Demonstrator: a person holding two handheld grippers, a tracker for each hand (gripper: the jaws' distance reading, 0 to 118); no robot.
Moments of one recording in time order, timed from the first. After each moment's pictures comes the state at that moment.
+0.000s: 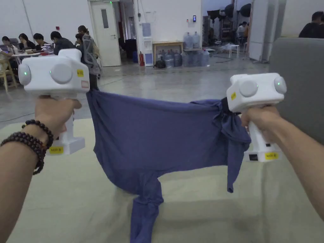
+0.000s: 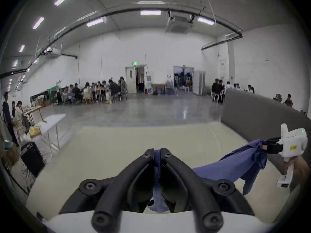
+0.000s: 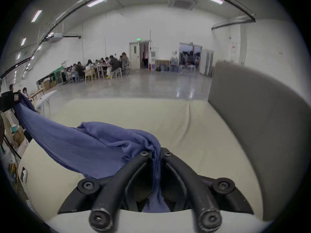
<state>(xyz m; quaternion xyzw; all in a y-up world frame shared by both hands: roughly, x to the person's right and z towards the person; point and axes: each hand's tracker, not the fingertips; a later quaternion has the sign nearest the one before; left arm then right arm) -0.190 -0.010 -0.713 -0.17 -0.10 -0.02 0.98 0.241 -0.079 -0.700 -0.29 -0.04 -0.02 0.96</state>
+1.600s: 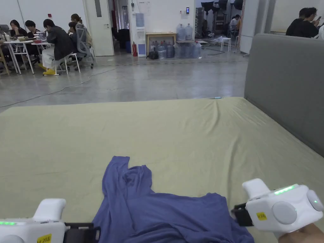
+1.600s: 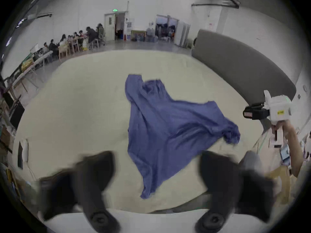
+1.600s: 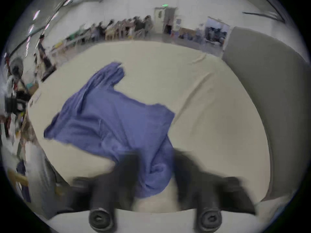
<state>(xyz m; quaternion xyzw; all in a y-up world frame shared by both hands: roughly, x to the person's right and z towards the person) -0.260 -0.193 -0.353 -0.39 -0.20 0.00 0.90 0.235 -0.222 -0.339 -0.42 0.04 0.03 0.91</state>
